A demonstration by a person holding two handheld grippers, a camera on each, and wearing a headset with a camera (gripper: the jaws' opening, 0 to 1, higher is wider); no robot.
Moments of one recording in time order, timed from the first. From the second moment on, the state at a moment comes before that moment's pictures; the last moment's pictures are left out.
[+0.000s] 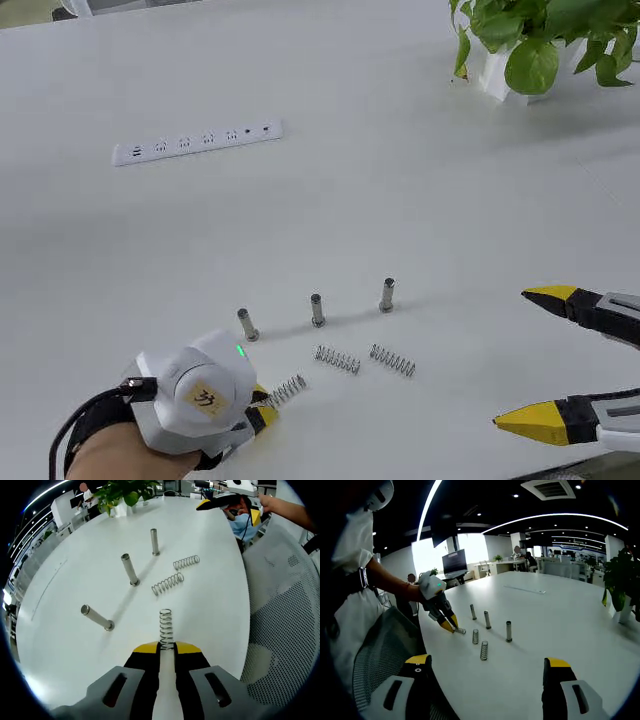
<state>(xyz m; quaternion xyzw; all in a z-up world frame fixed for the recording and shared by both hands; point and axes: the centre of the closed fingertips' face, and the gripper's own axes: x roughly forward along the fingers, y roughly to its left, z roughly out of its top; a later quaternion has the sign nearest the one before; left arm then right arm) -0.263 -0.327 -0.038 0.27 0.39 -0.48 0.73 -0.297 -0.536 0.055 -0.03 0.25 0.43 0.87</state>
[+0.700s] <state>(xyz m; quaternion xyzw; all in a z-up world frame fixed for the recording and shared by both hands) -0.263 -0.328 -0.034 0.27 0.38 -0.48 0.74 -0.299 -0.533 0.055 -0.03 0.25 0.43 0.87</state>
